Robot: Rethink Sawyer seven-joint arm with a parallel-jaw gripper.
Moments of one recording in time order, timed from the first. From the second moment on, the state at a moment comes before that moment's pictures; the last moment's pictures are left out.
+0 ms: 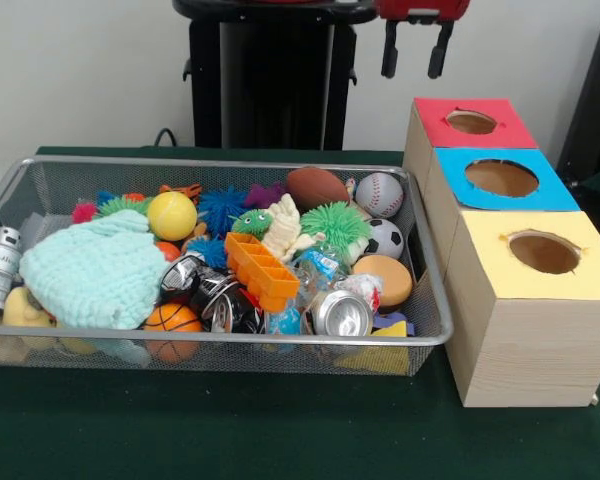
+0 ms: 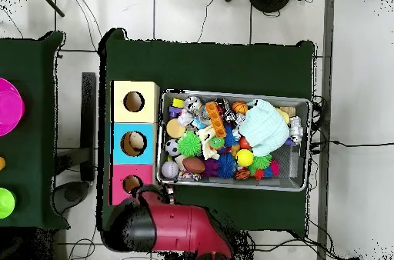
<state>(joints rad) -0.02 -0.99 -0.05 2.15 0.00 0.37 1.57</state>
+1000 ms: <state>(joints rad) -0.05 -0.89 -0.07 2.08 0.06 0.28 1.57</state>
